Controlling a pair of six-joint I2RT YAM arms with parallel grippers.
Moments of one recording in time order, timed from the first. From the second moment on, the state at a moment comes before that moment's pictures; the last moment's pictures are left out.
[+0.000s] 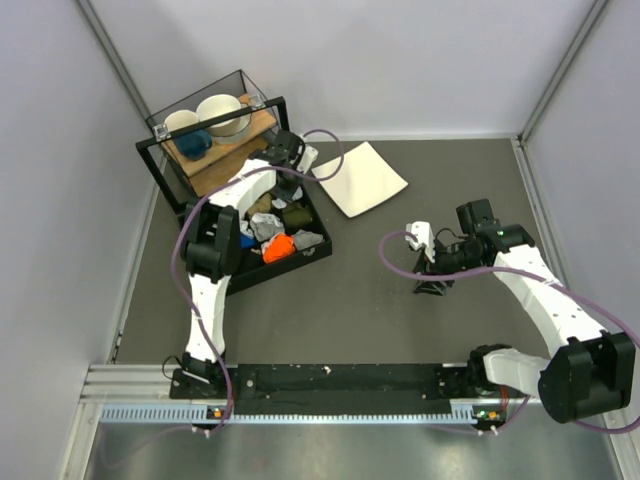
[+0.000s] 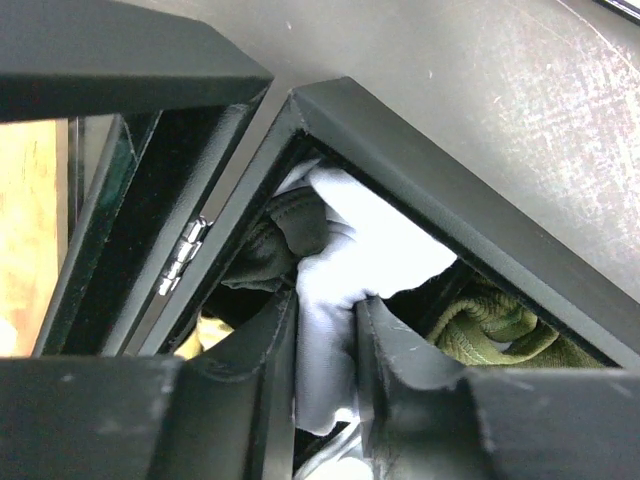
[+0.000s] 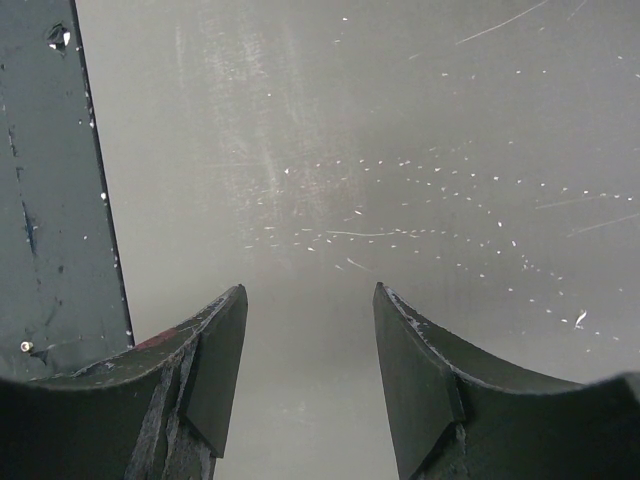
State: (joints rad) left arm -0.34 2.22 1.89 -0.72 -0.09 0.26; right arm 0.22 1.15 0.91 -0.96 -0.78 -1.00
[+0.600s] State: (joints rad) left arm -0.32 2.14 1.87 -0.77 -0.07 0.22; right arm 0.22 1.15 0.91 -0.96 -0.79 -1.00
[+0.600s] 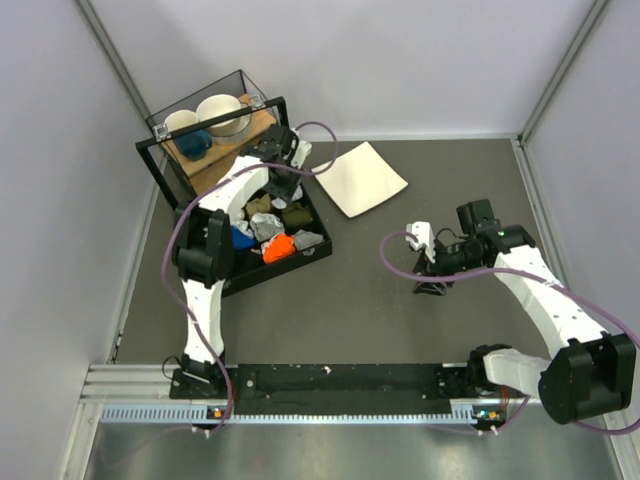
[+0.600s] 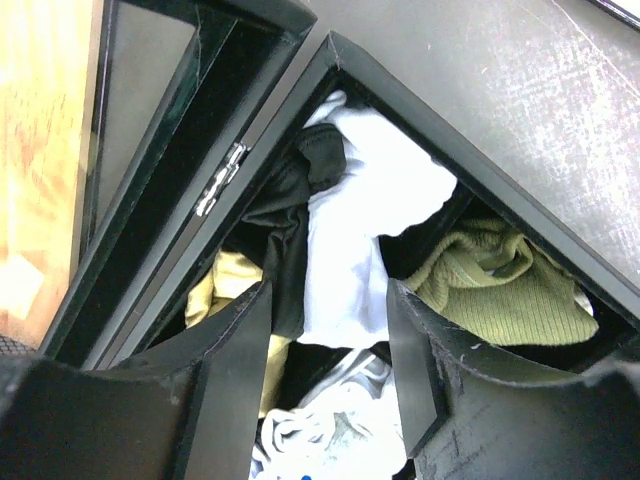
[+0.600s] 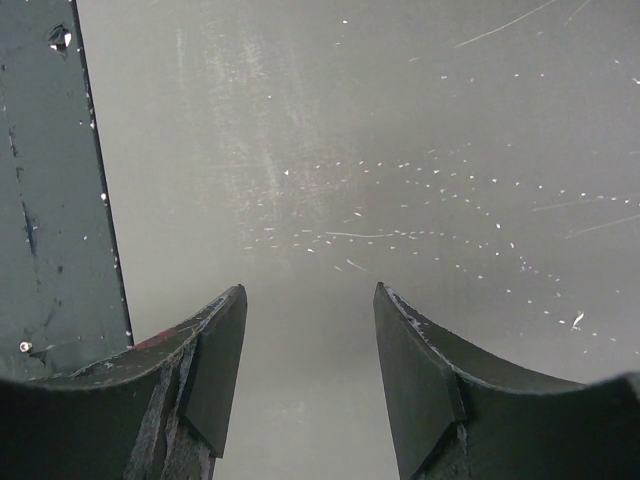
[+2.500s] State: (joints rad) left arm -0.30 2.23 1.99 -0.92 -0.01 0.20; right arm 0.22 1.15 0.91 -0.96 -0.79 -1.00
